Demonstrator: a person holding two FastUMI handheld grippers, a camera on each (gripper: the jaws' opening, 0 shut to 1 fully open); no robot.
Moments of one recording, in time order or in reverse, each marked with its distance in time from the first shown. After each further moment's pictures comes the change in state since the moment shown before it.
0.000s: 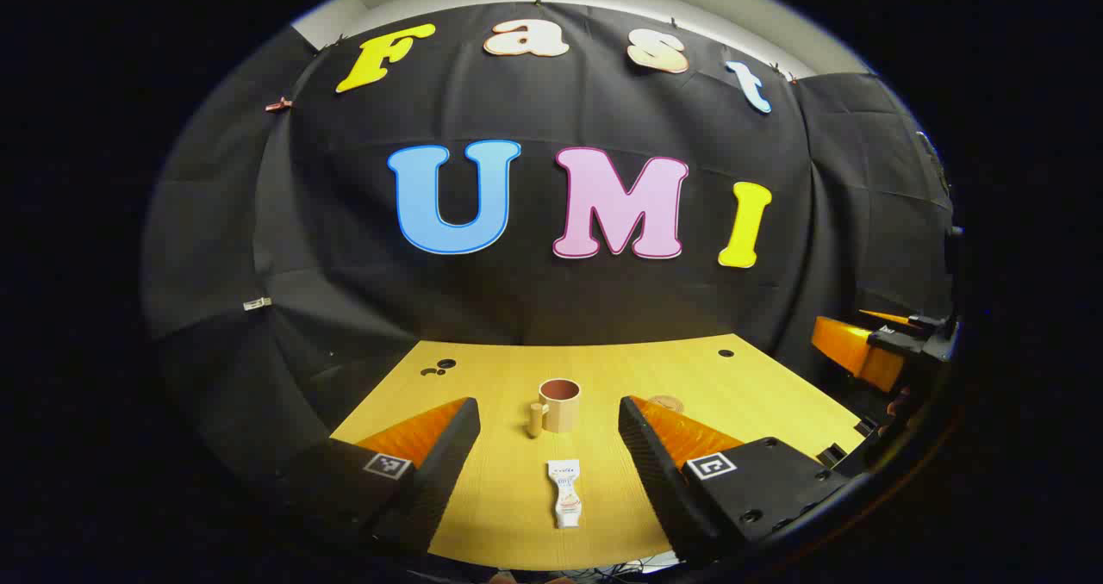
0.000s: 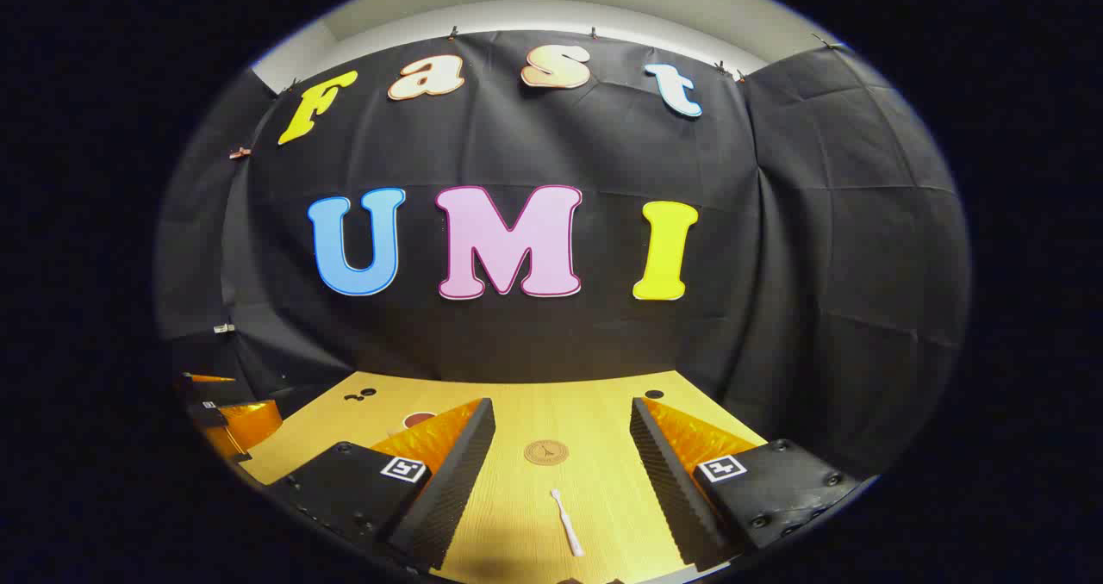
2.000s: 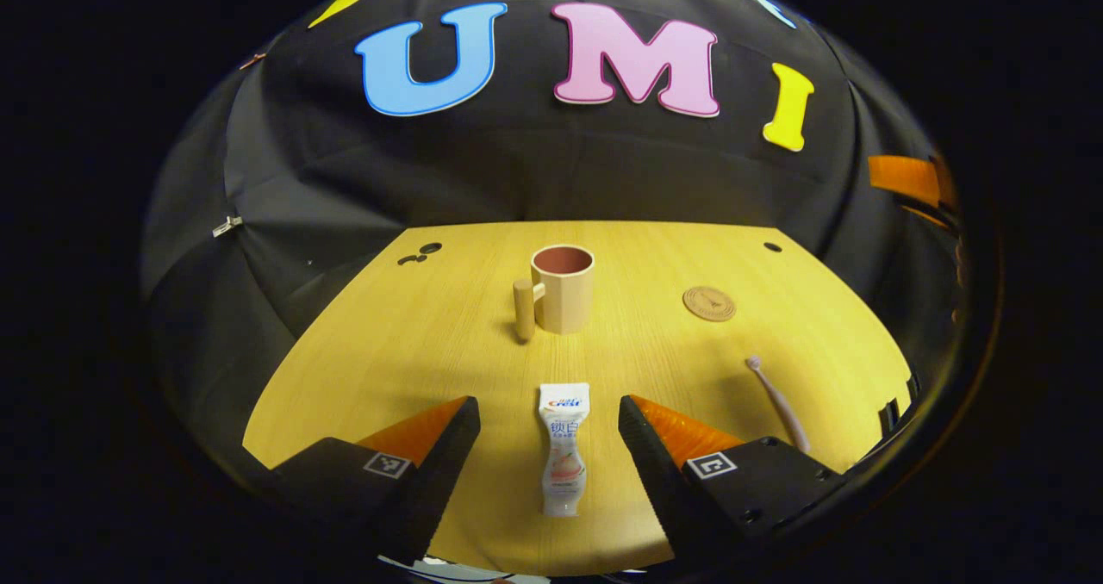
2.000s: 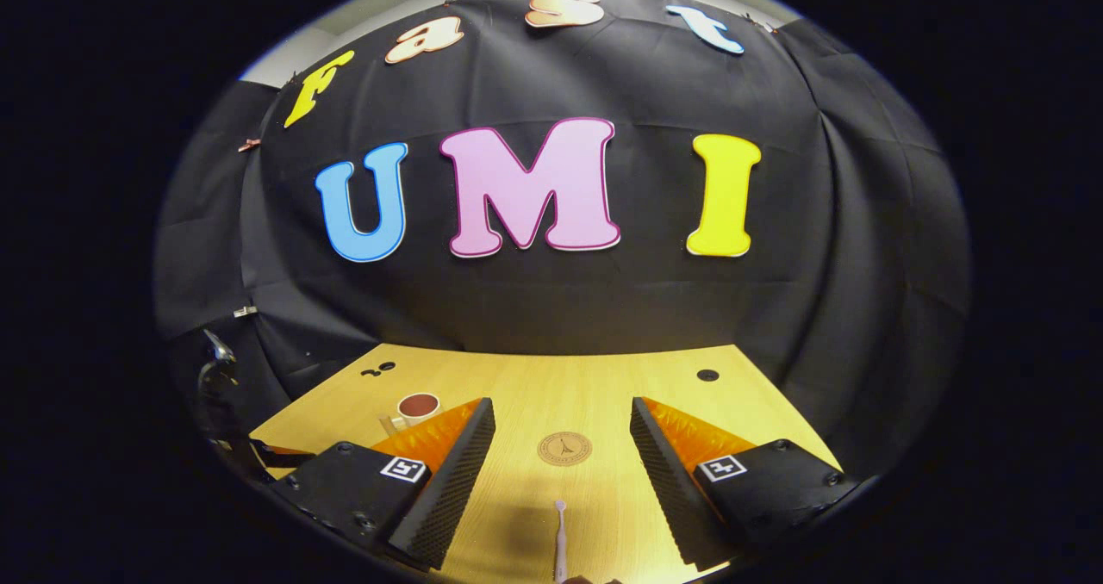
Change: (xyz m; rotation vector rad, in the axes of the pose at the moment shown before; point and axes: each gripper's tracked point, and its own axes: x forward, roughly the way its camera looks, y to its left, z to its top) left arm 0.118 -0.015 -0.179 0.038 0.406 0.074; right arm 0.117 -0.004 -0.059 0.024 0.172 0.219
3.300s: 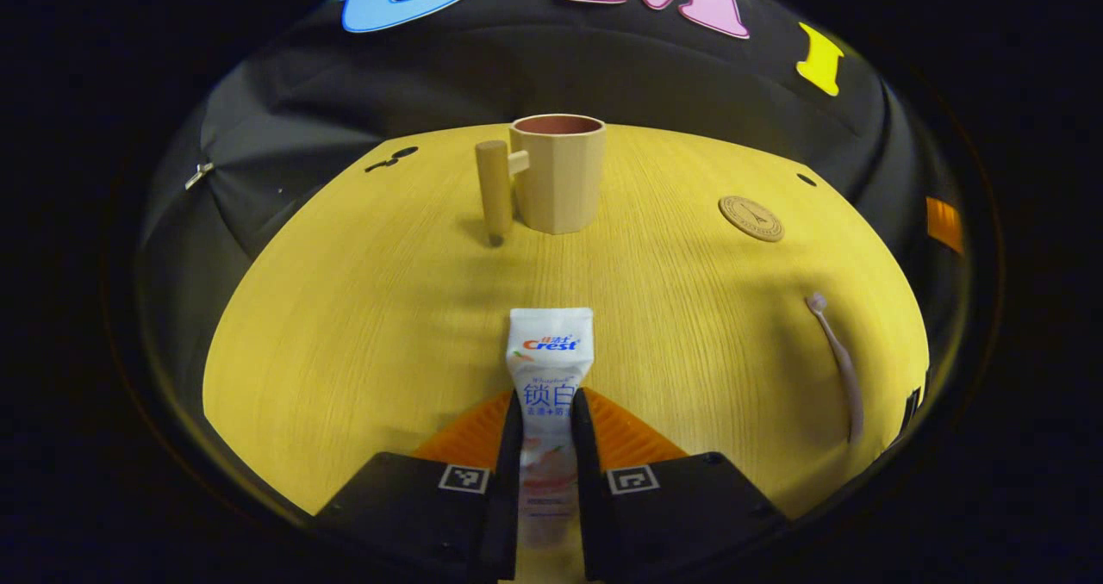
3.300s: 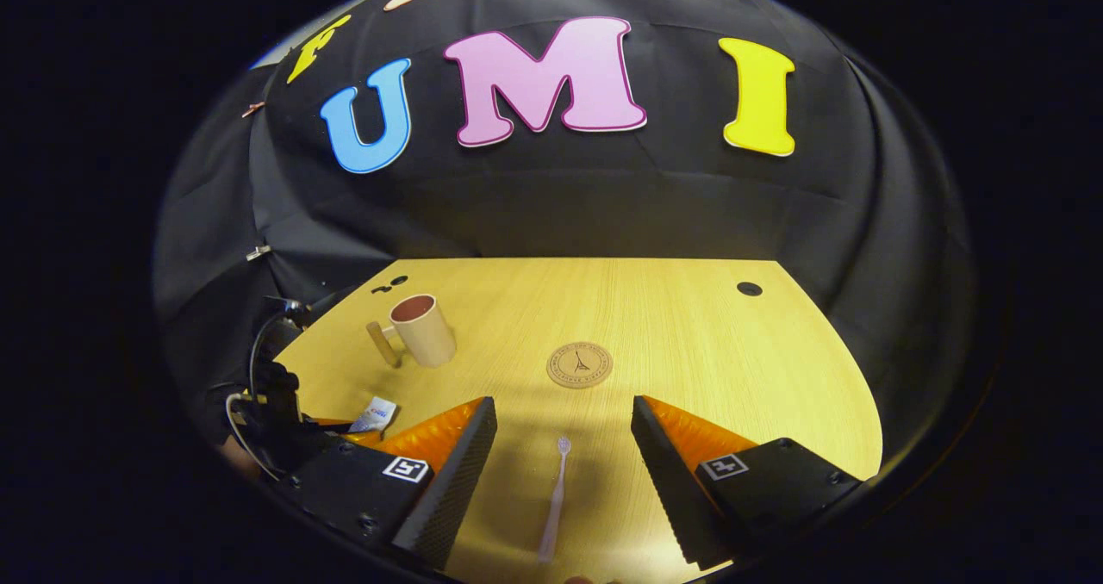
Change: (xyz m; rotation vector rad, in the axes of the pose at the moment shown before) left arm 0.075 -0.013 -0.073 -0.057 0.250 -0.008; right arm 0.028 -0.010 -0.126 -0.009 0.298 0.093
